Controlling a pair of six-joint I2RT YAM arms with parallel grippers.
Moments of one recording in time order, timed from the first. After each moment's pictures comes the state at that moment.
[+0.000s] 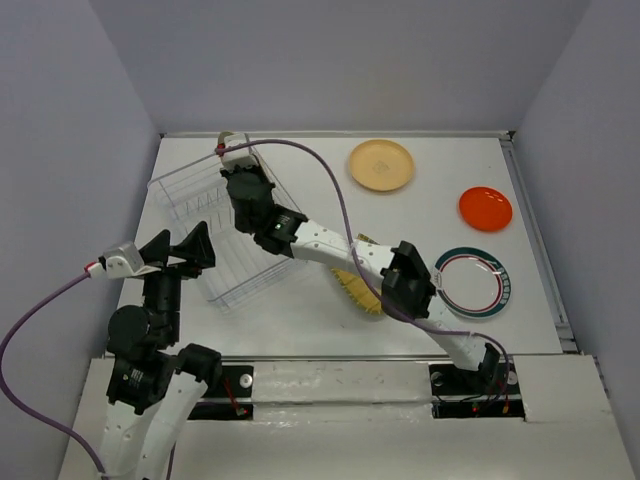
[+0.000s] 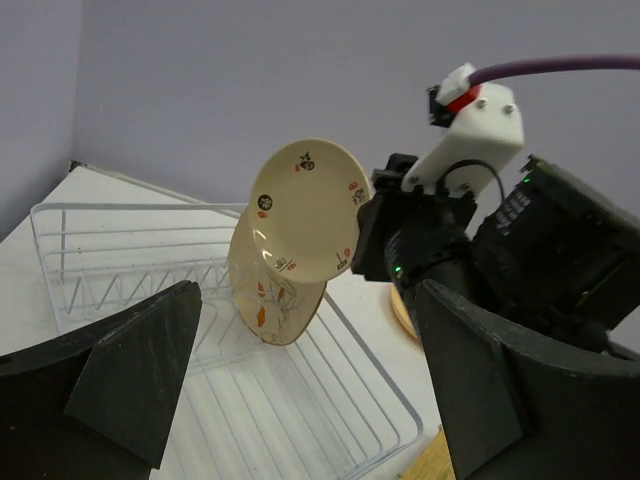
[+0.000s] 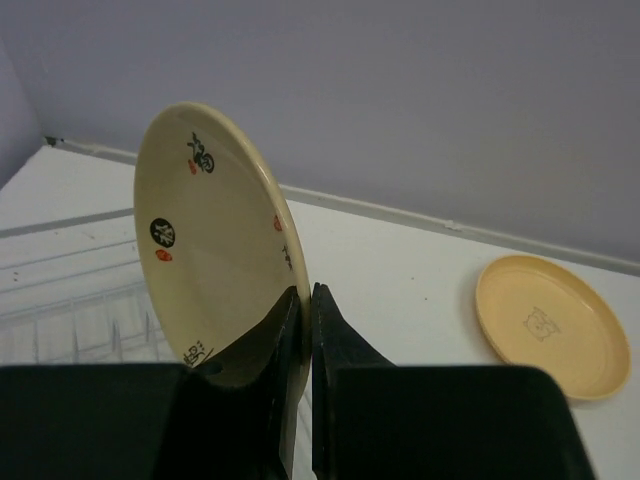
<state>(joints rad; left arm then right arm) -0.33 0.18 0.63 -0.18 -0.35 -0.35 1.08 2.34 2.26 0.17 1.00 -0.22</state>
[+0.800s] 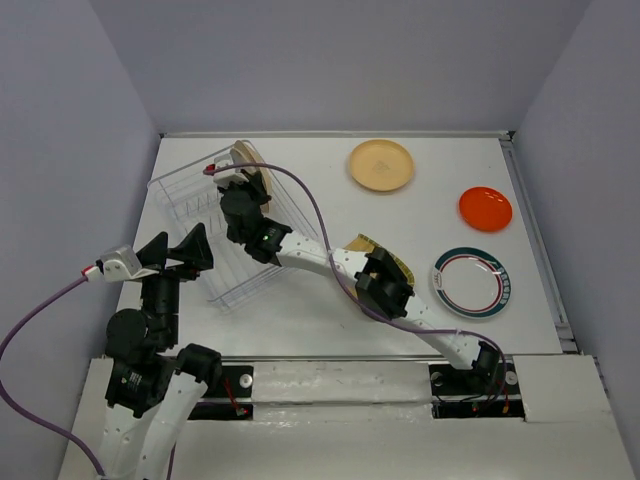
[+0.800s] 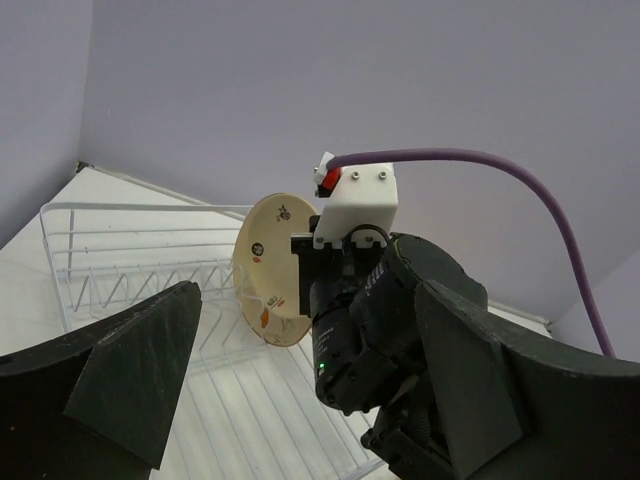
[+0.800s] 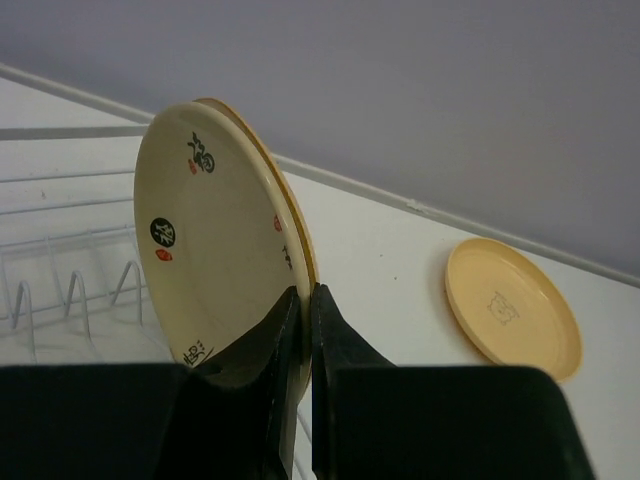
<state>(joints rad) -0.33 0.15 0.63 -0.20 -0.38 -0.35 1.09 2.64 2.48 0.29 1.08 -0.48</state>
